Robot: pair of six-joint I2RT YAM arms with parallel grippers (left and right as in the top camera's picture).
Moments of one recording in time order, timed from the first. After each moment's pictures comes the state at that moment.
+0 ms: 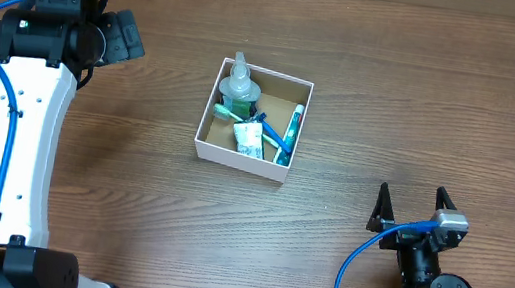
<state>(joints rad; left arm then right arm) 0.04 1.63 1.70 -1.08 -0.16 -0.37 0.09 0.01 0.02 -0.03 0.01 0.10</state>
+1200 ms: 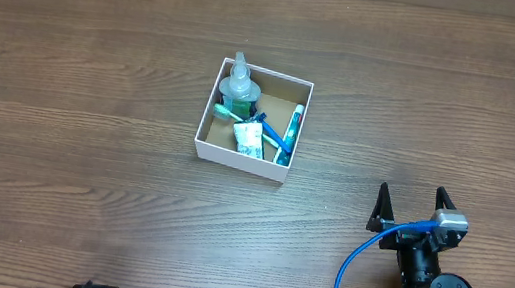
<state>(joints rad) 0.04 0.32 1.67 -1.19 -0.18 -0.37 0.09 0.01 0.02 -0.03 0.01 0.10</state>
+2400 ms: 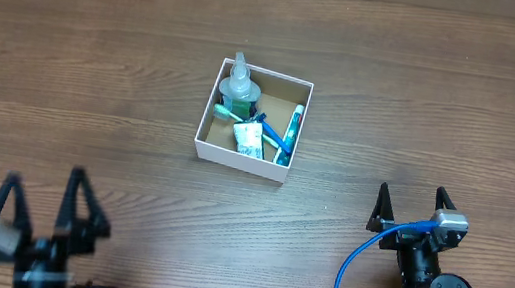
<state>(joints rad) 0.04 0.01 0.60 -0.41 -0.09 -0.45 0.09 0.01 0.02 -0.03 0.01 0.10</state>
